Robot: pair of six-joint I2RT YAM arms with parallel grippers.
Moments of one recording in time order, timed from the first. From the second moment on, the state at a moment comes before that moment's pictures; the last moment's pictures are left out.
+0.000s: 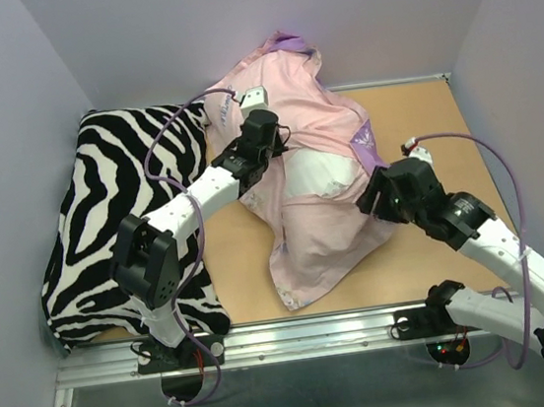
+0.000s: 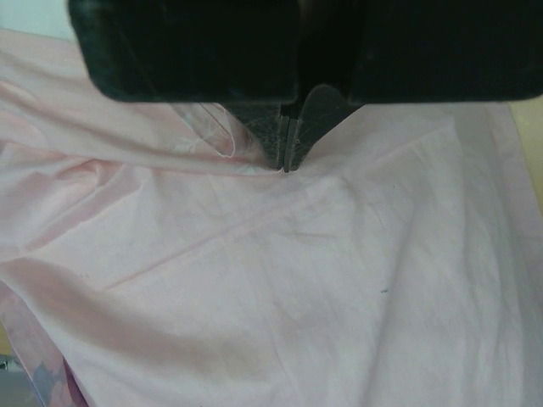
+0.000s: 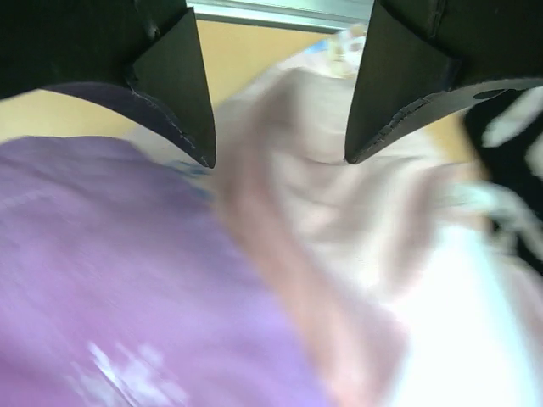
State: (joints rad) left arm -0.68 1.74 1.41 -0.11 -0.37 -0.53; right arm 0.57 0.89 0.85 -0.72 0.30 0.82
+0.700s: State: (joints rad) left arm -0.72 1.74 1.42 -0.12 -0.40 -0.51; right arm 0.57 1.16 1.04 -0.75 0.50 0.74
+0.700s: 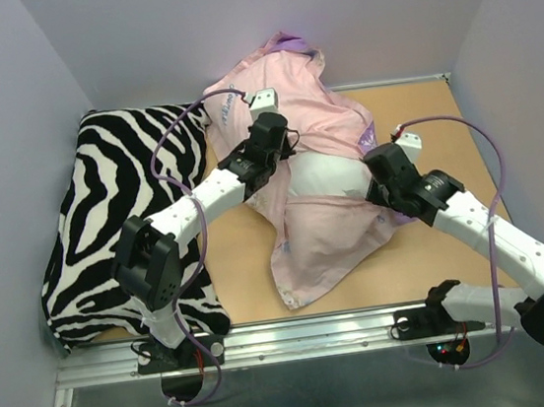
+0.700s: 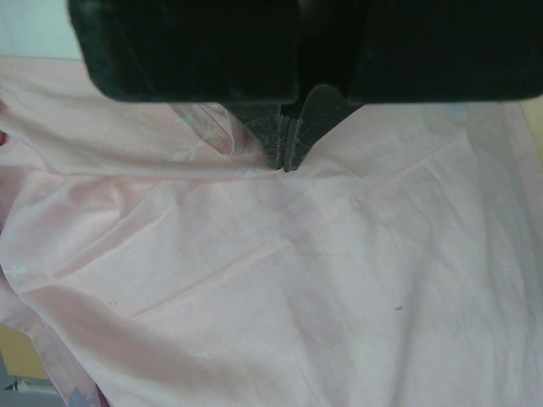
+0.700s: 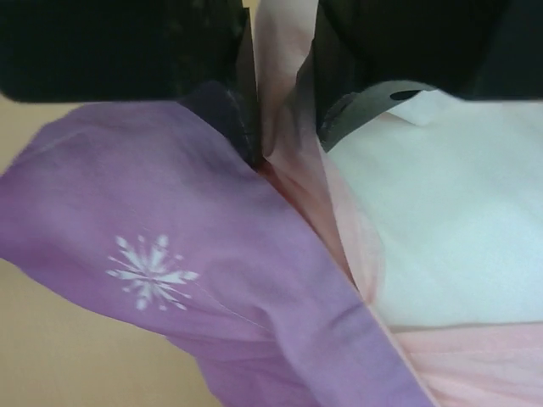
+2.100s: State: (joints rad) left arm -1.14 1.69 1.58 -0.45 -0.49 -0.32; right arm 0.54 0.74 0.31 0.09 0.06 0.79
